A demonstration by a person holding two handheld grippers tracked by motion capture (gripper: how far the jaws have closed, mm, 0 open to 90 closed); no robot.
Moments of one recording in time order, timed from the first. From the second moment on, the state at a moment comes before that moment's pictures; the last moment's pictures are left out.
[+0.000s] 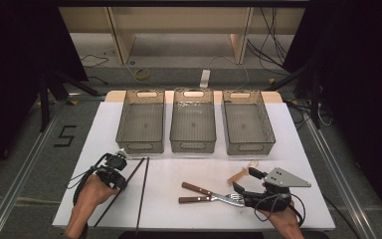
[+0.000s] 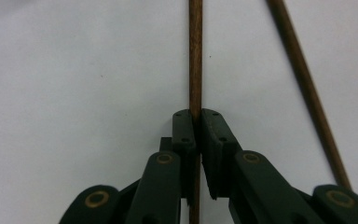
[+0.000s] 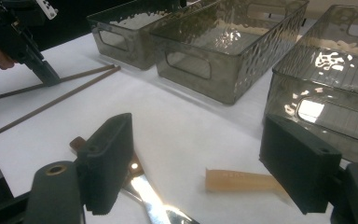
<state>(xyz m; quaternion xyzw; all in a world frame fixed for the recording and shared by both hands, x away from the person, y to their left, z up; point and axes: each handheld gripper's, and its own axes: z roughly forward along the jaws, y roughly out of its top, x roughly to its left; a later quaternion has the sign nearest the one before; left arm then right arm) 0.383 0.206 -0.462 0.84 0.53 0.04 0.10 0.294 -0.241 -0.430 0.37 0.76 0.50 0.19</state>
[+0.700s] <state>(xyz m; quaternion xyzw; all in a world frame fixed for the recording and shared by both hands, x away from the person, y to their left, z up) 0.382 0.216 -0.452 0.84 0.52 0.04 0.13 0.294 -0.242 -0.429 0.37 0.76 0.50 0.19</state>
